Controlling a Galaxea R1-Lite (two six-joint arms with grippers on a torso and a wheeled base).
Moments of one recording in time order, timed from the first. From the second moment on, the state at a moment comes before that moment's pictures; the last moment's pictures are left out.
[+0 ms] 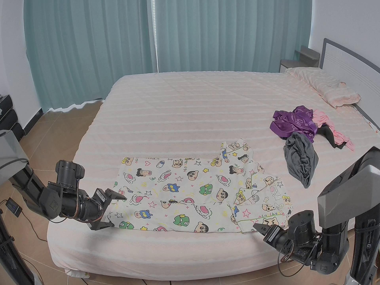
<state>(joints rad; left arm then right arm) -0.08 1.96 -0.58 -0.48 -0.38 -1.05 0.58 2.30 -0.09 -1.55 -0.25 1.06</state>
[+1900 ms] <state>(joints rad) -0.08 1.96 -0.58 -0.48 -0.38 -1.05 0.57 2.16 -0.15 -1.45 -0.30 0.88</state>
